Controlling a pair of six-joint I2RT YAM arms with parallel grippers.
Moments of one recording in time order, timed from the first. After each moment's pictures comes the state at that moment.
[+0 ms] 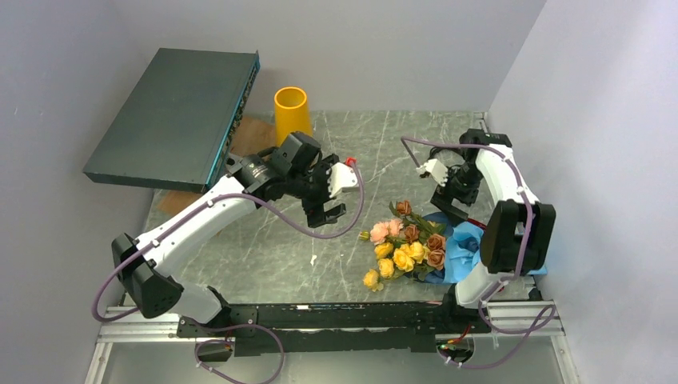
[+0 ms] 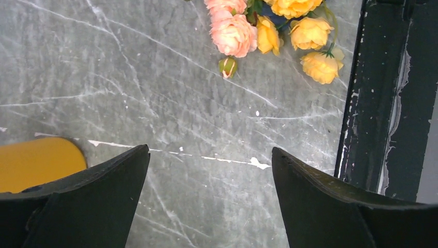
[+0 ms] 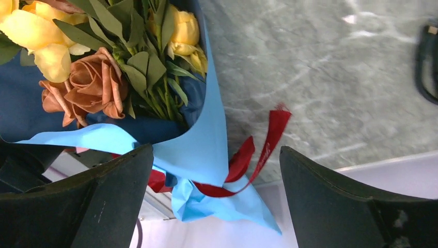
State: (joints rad) left arm -0.80 1.45 1.51 -0.86 0.36 0.54; right arm -0.10 1.63 1.37 -1.32 -0.17 -1.14
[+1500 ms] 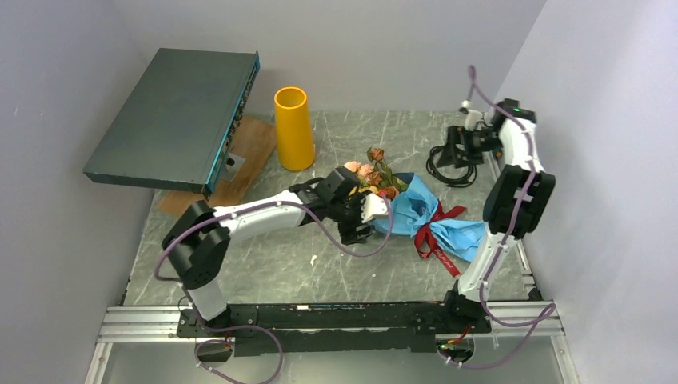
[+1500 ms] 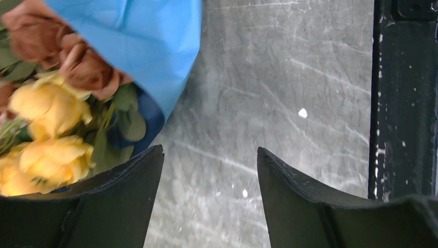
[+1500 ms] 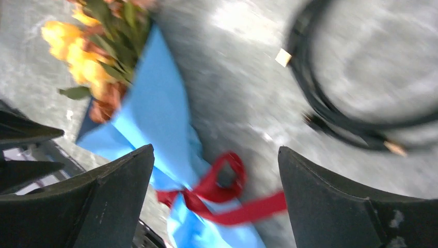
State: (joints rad) left arm -0.90 1.68 1.21 -0.32 0.46 0.48; right arm -0.23 2.05 1.84 -1.14 -0.73 -0.40
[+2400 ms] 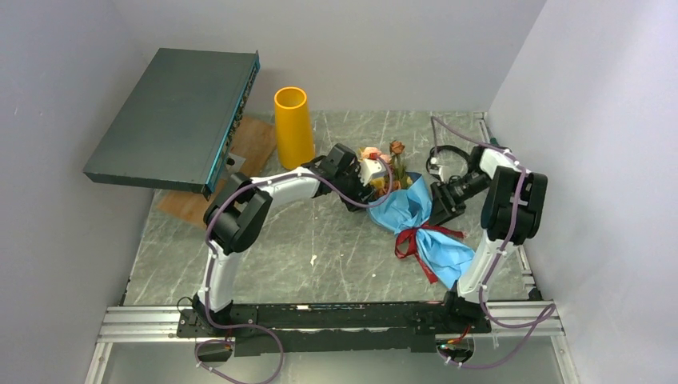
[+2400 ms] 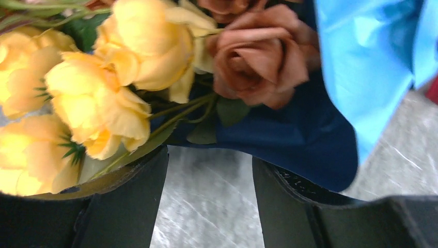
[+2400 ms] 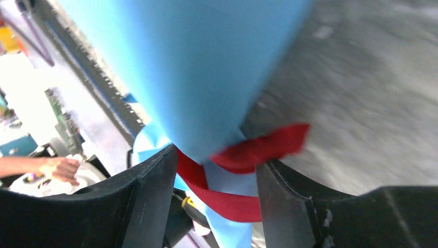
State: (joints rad) left arm -0.73 2.07 1.45 -0.19 0.39 0.30; right arm -0.27 1.96 1.36 -1.32 -0.64 -0.81
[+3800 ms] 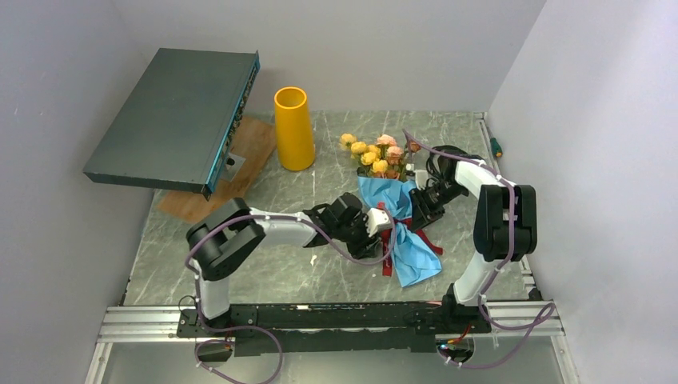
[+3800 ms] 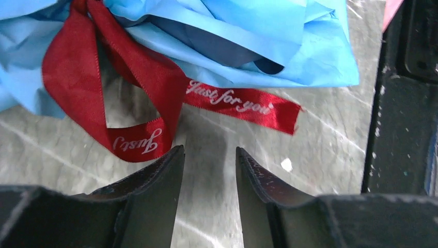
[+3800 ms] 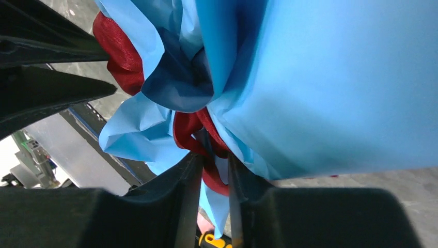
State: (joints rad) left arm -0.97 1.83 0.99 0.15 0.44 0.13; right arm -0.02 1.75 1.13 -1.02 -0.60 -0.52
